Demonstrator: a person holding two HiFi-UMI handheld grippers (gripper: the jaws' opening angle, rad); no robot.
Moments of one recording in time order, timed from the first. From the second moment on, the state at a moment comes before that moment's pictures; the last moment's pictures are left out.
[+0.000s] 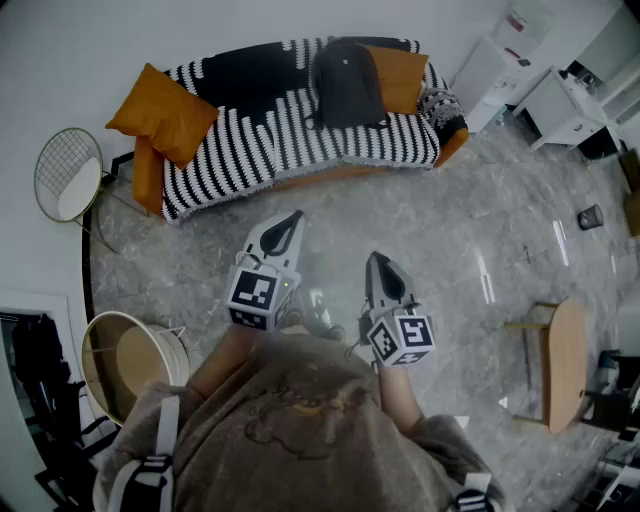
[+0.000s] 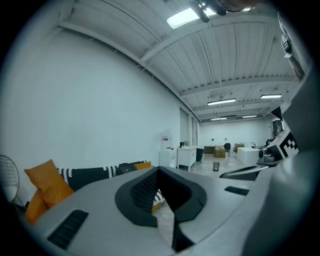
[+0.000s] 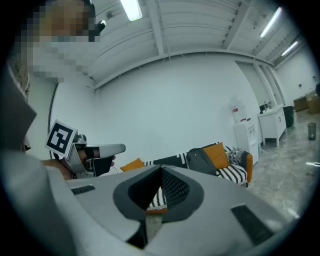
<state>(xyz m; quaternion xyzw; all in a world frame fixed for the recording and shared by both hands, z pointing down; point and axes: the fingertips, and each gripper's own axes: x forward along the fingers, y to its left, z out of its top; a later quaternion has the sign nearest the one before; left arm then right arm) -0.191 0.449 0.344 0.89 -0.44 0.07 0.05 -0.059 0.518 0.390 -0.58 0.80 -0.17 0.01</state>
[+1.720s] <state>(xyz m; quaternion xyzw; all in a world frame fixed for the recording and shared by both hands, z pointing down) -0.133 0.197 0.373 0.88 -0.46 0.08 0.05 0.021 0.268 0.403 -0.61 0.78 -0.14 0.02</state>
